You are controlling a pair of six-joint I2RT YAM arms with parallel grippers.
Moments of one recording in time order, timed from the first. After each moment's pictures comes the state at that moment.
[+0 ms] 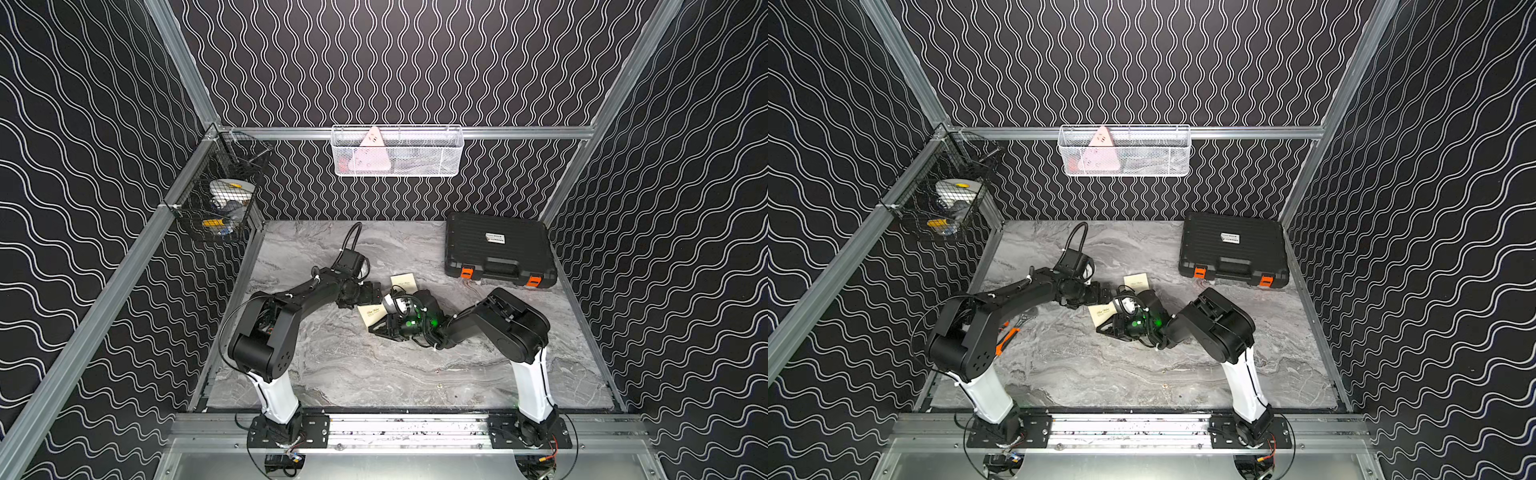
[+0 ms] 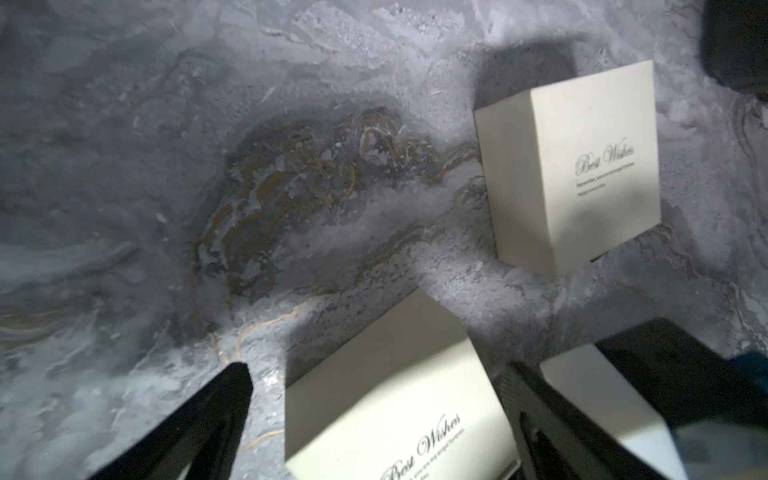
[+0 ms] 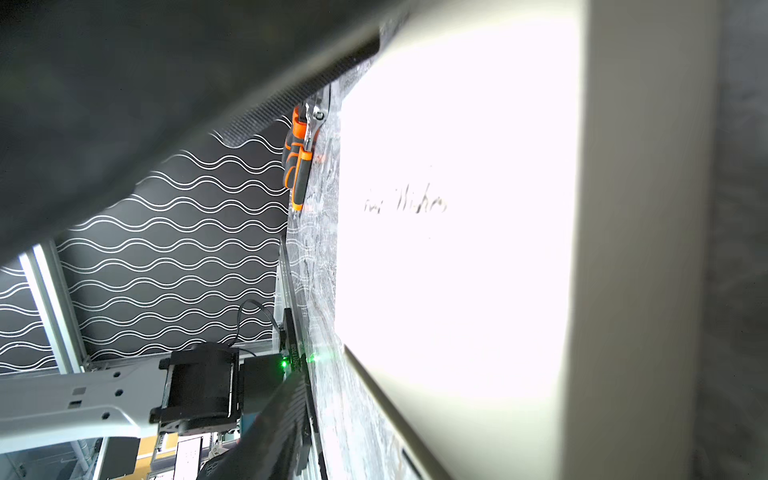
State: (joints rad) left arm -0.32 1.78 1.13 -0.47 0.19 -0.42; right arm 0.76 2.10 0.86 0.74 -0.72 0.98
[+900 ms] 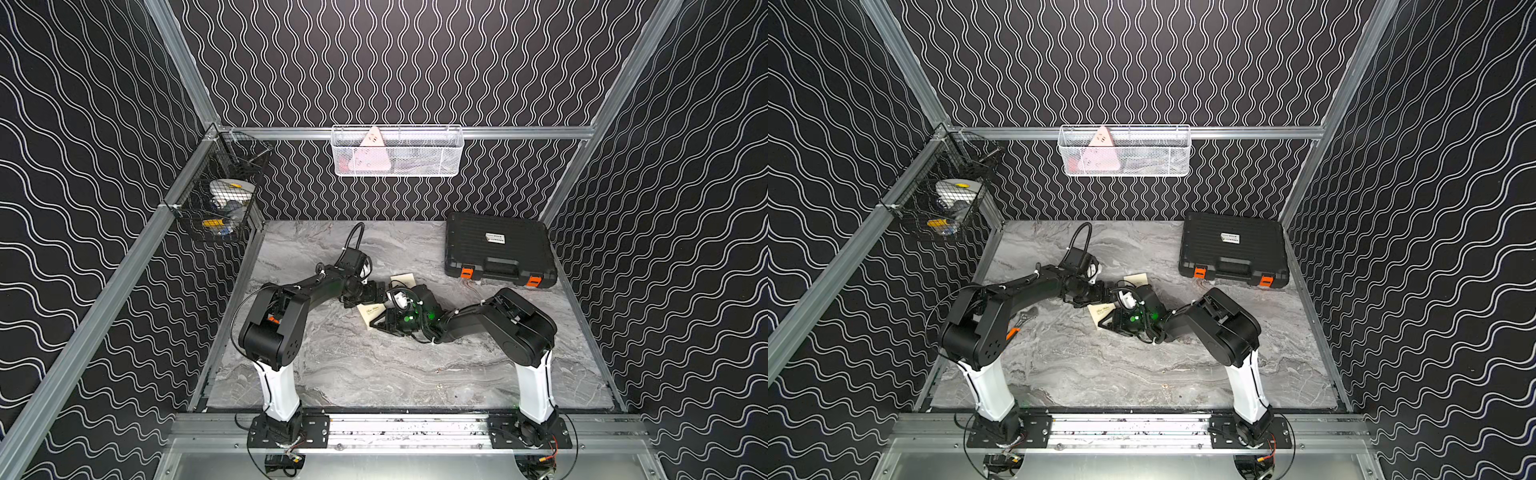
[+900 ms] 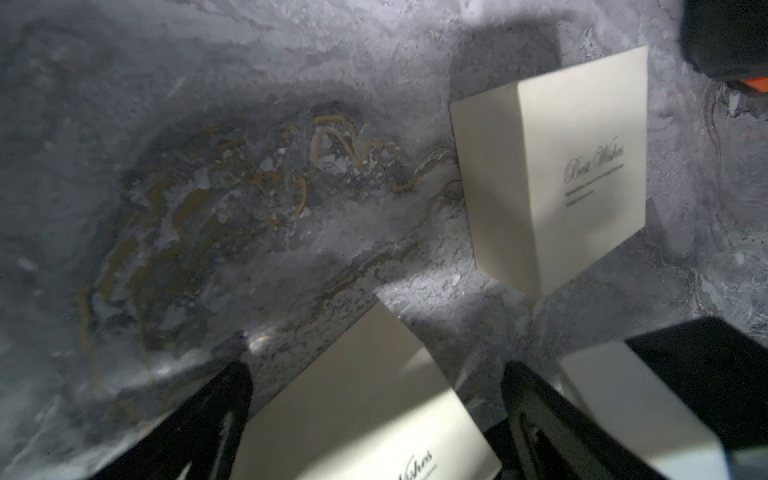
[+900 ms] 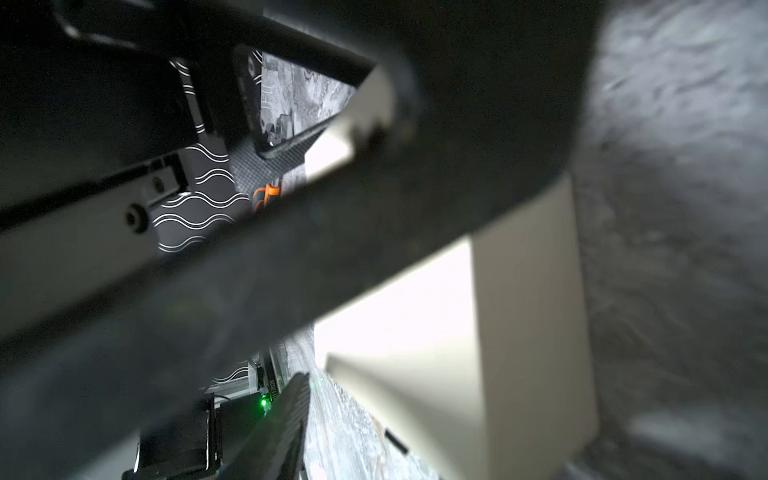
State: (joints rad) left arm -0.31 1.86 1.18 -0.46 0.30 -0.42; right arm 0.76 2.05 0.94 0.54 -0.61 0.95
